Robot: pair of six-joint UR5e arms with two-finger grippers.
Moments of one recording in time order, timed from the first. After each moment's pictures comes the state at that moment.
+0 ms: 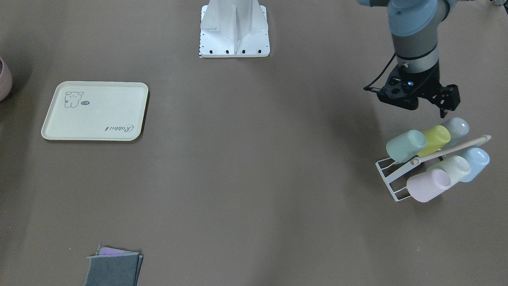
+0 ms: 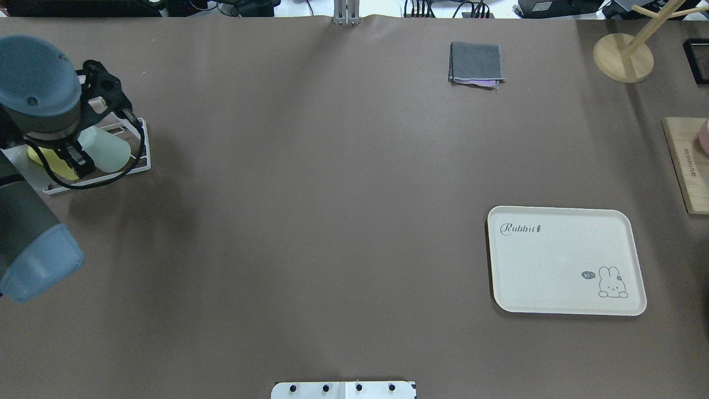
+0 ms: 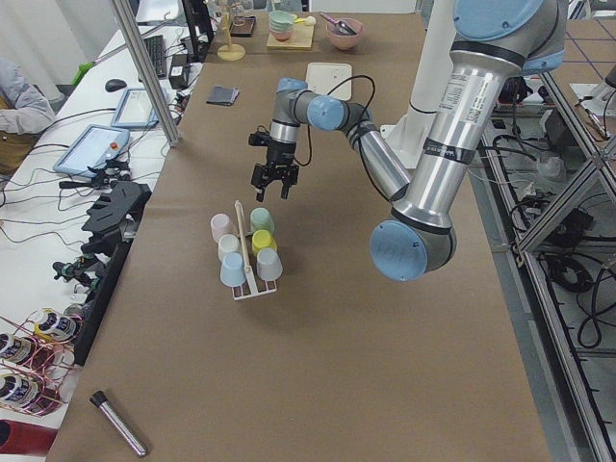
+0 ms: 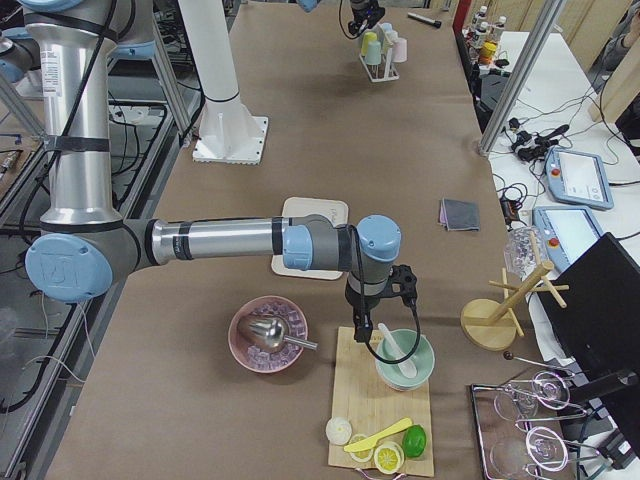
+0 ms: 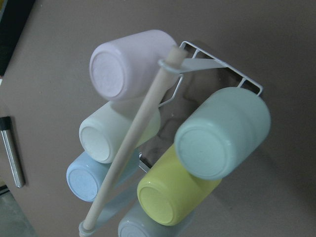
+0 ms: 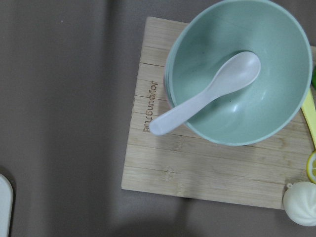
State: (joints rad) left arm -0.77 -1.94 -2.08 -0.98 -1.48 0.03; right arm 1.52 -1.60 1.68 -1.66 2.27 -0.07
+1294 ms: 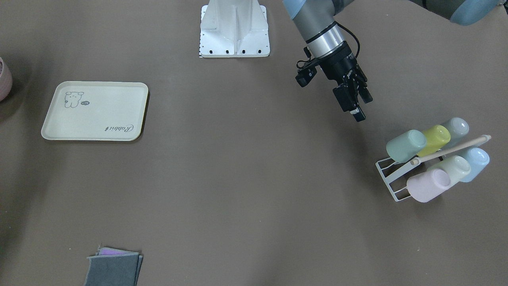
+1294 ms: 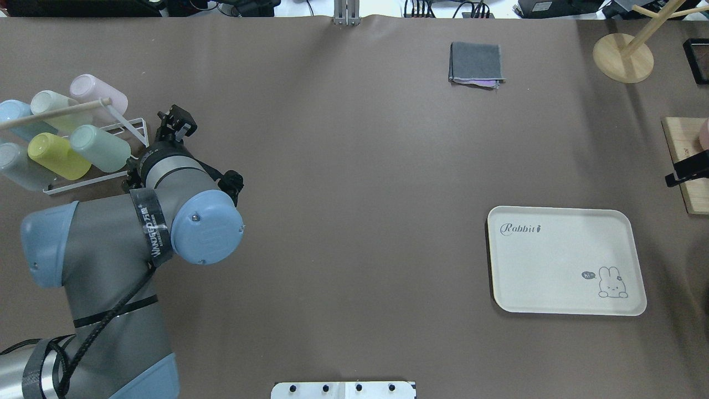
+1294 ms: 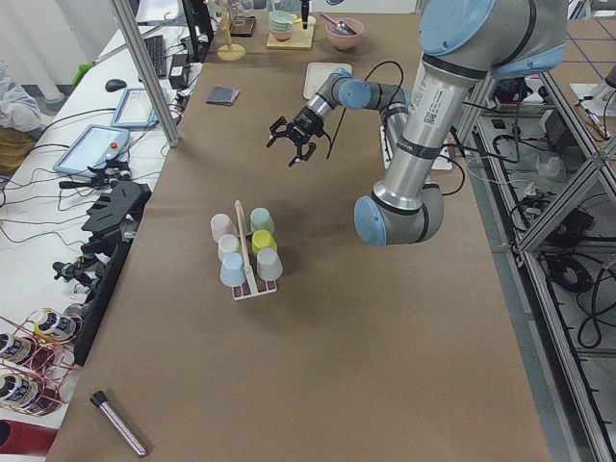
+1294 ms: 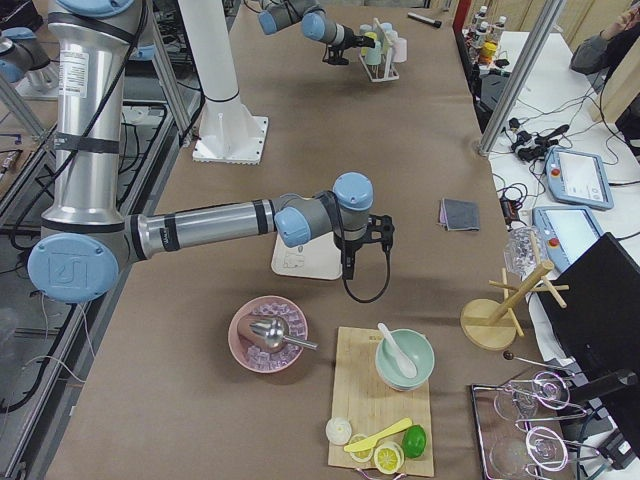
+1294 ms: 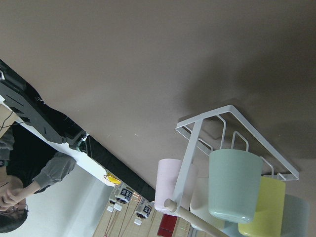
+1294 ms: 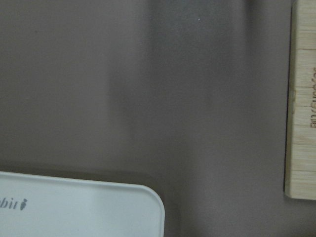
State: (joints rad) left arm -0.43 -2.08 -2.04 -0.85 -0.88 0.67; right arm 1.19 -1.72 1.83 -1.22 2.33 0.56
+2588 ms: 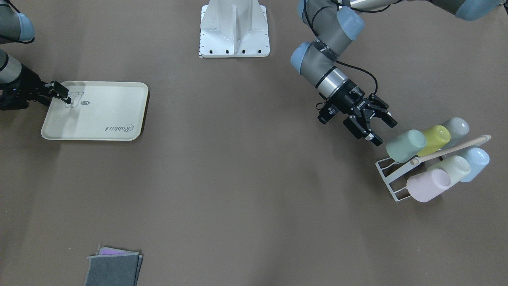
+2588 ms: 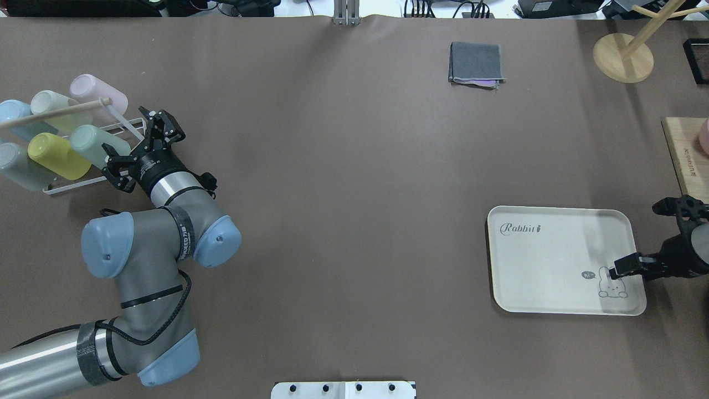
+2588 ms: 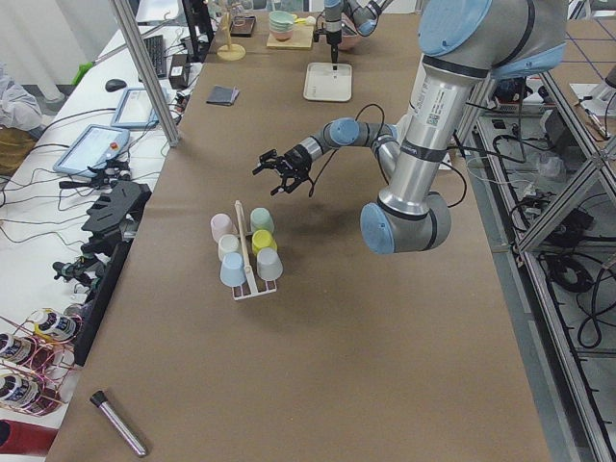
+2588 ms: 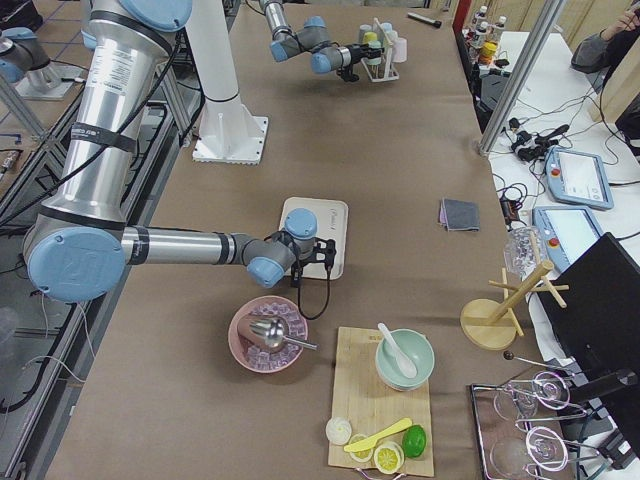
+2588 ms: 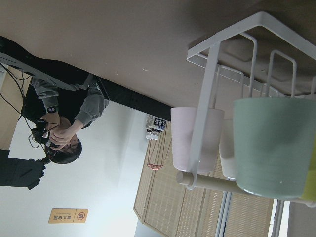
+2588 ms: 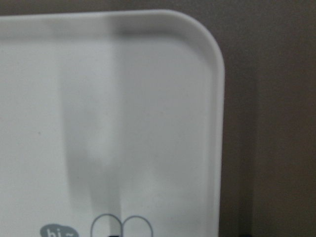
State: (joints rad) left arm -0.44 -2.03 -1.76 -0.82 -0.62 0.52; right arm 0.79 -1.86 1.69 -0.73 2.24 1.02
